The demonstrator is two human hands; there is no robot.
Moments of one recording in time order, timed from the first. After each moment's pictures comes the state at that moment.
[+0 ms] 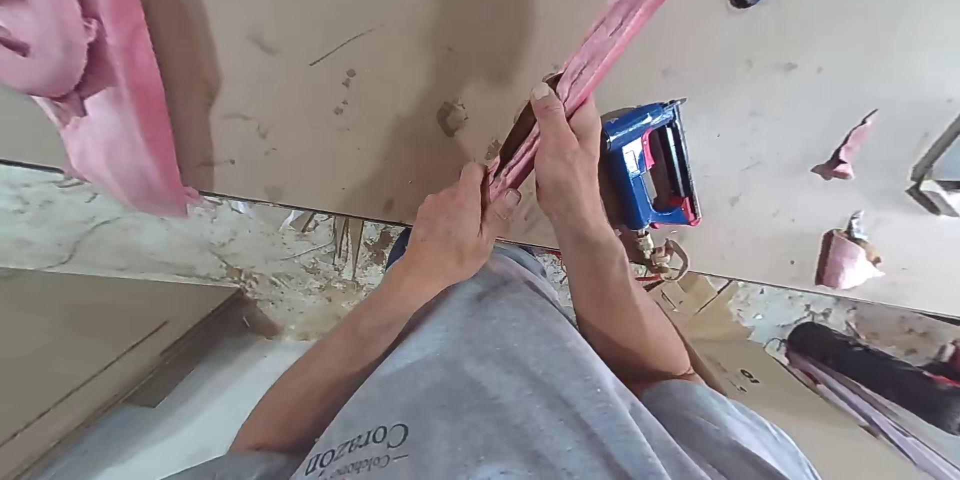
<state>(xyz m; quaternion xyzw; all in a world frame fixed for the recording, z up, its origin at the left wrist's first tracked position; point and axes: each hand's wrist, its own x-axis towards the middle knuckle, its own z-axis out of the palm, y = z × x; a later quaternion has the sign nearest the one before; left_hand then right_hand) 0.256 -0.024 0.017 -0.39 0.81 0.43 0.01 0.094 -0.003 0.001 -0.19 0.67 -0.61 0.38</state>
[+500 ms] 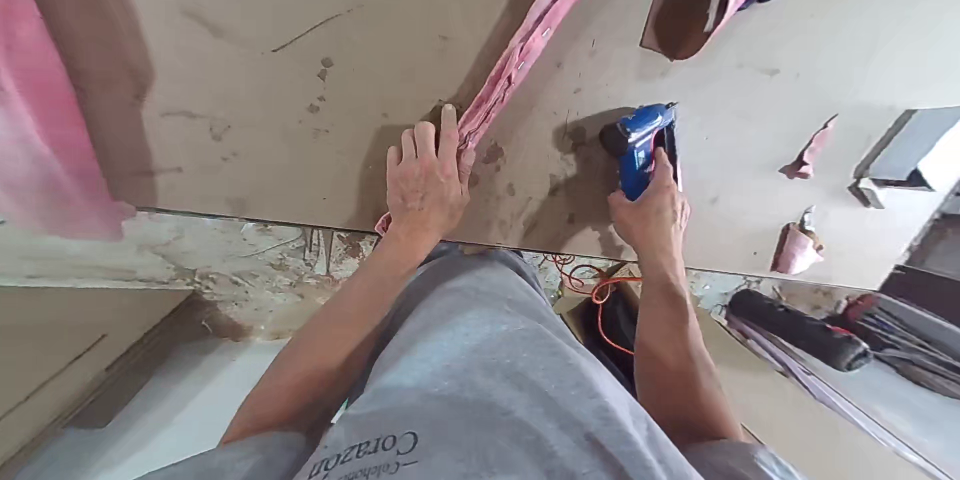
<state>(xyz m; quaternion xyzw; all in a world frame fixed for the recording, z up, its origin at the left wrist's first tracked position) 0.249 -0.064 -0.071 -0.43 0.88 0.19 0.03 0.007 0.119 -0.019 -0.23 0.95 0.00 0.22</state>
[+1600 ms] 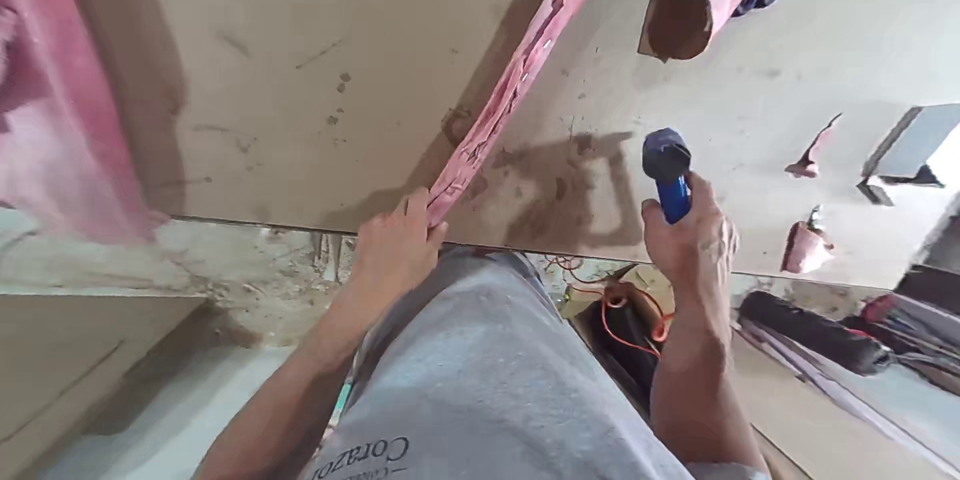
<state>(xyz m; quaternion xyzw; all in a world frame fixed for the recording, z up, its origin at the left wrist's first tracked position) 0.327 -0.060 -0.027 -0.41 0.82 0.37 0.16 0.023 0.130 0.034 -0.24 0.95 0.02 0.20</state>
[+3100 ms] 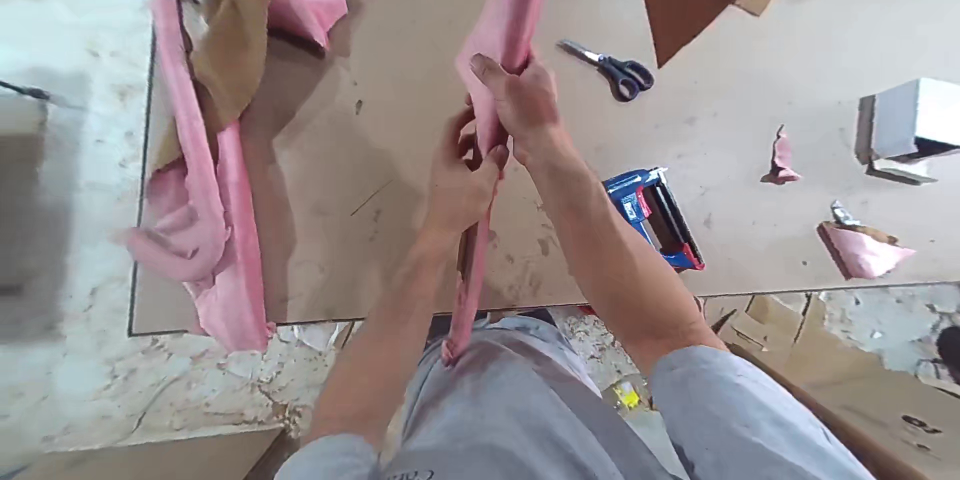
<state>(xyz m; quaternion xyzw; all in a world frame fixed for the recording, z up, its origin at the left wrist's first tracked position) 0.155 -0.123 0.058 -0.32 0.65 0.66 -0.22 0.014 -0.116 0.077 -0.18 0.67 -0.65 0.31</state>
